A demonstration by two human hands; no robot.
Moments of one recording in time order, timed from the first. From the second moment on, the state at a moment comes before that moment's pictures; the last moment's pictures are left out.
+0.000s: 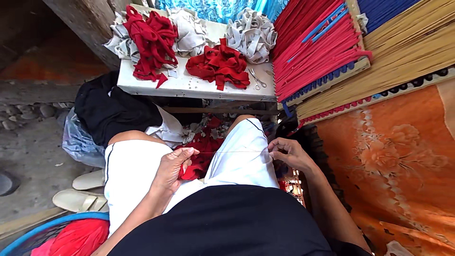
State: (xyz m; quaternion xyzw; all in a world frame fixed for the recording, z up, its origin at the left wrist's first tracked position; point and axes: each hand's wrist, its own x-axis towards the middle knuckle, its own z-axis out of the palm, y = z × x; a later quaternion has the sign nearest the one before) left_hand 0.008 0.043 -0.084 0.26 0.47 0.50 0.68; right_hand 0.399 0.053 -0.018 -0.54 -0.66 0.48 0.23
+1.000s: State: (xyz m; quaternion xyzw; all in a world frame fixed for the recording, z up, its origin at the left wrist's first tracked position) left_hand -0.007 0.053 -0.084 0.11 0.52 0.57 0.63; right_hand 0.390 0.068 -0.053 -0.45 -0.48 0.61 0.44
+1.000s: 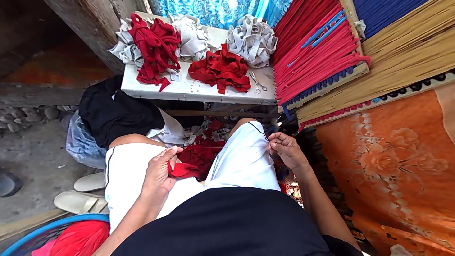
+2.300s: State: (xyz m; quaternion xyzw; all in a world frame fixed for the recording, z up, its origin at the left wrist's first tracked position) left_hand -0.008 0.049 -0.087 0.18 0.50 0.55 0.64; right_hand 0.367 0.059 -0.070 -0.62 -0.71 0.20 0.29
